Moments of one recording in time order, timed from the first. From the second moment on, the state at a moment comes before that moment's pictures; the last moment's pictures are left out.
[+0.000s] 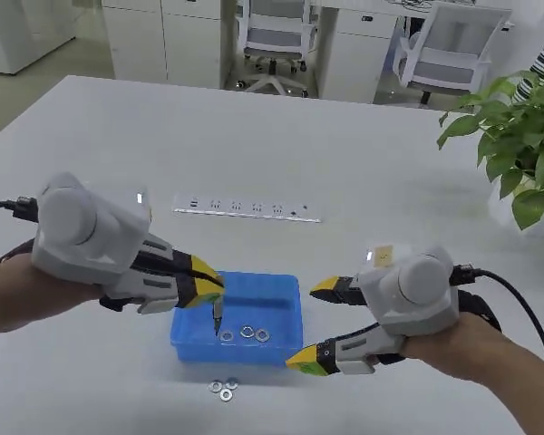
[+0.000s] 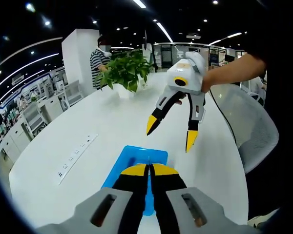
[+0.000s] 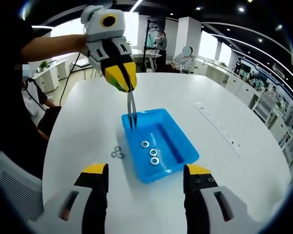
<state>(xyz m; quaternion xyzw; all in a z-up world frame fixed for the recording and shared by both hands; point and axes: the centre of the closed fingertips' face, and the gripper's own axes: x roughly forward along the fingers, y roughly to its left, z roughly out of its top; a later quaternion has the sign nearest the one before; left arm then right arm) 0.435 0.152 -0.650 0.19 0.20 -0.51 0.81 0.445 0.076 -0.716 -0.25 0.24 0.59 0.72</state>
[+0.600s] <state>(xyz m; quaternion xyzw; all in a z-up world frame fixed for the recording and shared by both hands) 0.416 0.149 -0.644 0.19 0.20 -0.52 0.81 0.429 0.074 -0.716 -0.22 0.24 0.59 0.74</state>
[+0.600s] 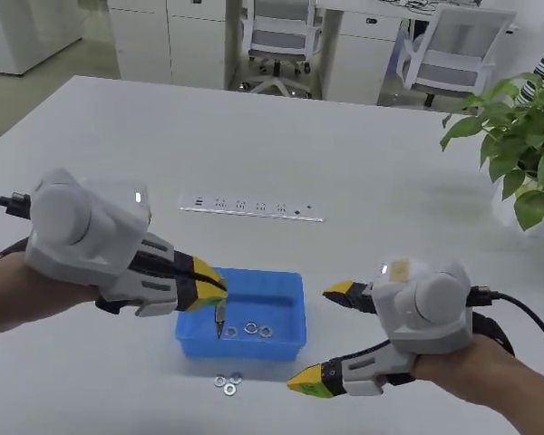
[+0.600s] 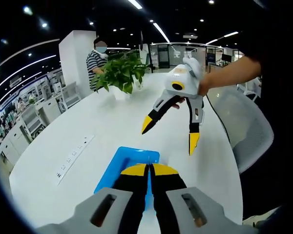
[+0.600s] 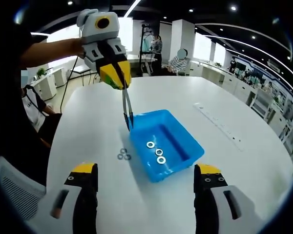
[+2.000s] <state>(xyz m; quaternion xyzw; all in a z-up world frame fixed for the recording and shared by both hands) 0.391 0.129 -0.683 0.17 0.21 -0.55 0.79 0.403 0.063 -0.730 -0.19 0.25 0.59 0.75</state>
